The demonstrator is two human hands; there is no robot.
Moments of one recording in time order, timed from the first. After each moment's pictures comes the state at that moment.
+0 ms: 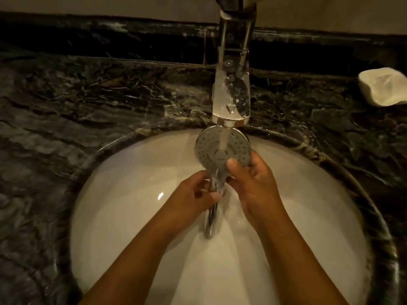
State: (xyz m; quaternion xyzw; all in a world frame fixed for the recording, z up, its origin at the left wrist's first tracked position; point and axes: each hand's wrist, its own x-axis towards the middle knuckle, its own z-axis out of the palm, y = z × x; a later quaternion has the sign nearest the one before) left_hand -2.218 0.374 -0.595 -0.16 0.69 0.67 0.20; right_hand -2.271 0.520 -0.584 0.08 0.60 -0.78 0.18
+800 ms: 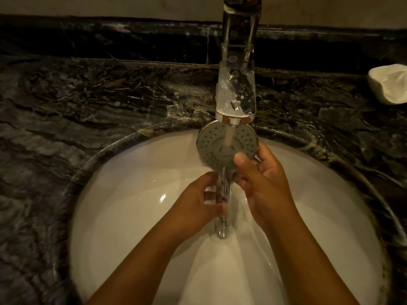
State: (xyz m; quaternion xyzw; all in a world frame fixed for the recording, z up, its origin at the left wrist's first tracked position) left_hand -2.221 0.380 -0.591 -0.16 0.72 0.63 0.22; right_hand -2.275 0.520 -0.575 0.03 0.58 -0.80 0.17
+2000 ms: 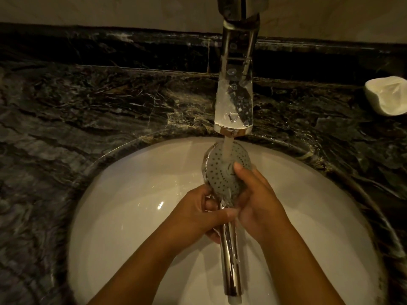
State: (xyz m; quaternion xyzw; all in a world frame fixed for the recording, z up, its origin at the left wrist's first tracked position) left_hand -2.216 0.380 -0.577 -0.11 0.65 0.72 0.23; right_hand -2.275 0.515 -0.582 0.19 0.42 -0.84 0.28
